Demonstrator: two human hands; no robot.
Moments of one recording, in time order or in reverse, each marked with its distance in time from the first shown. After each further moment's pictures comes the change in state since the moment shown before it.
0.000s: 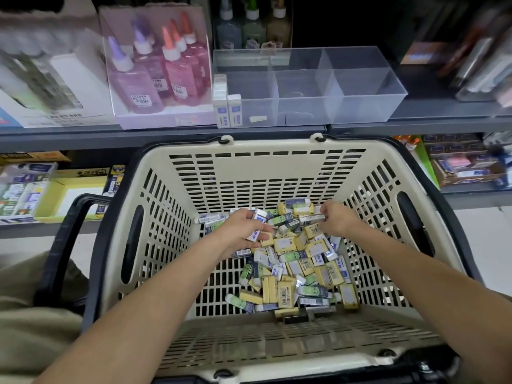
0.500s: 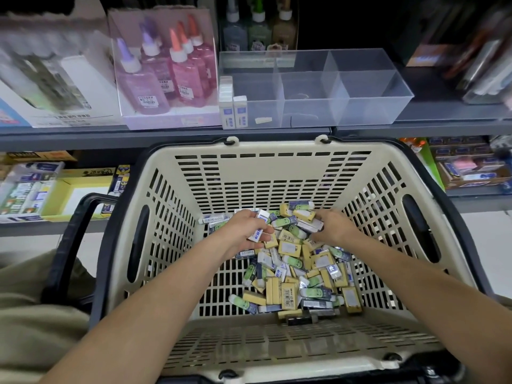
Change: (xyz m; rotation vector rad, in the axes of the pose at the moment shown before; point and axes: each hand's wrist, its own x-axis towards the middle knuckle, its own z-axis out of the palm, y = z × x) left_hand 0.002 0.000 -0.002 -0.051 0.035 -0.047; right_hand -0.001 -0.004 0.019 -0.098 0.015 -0.099
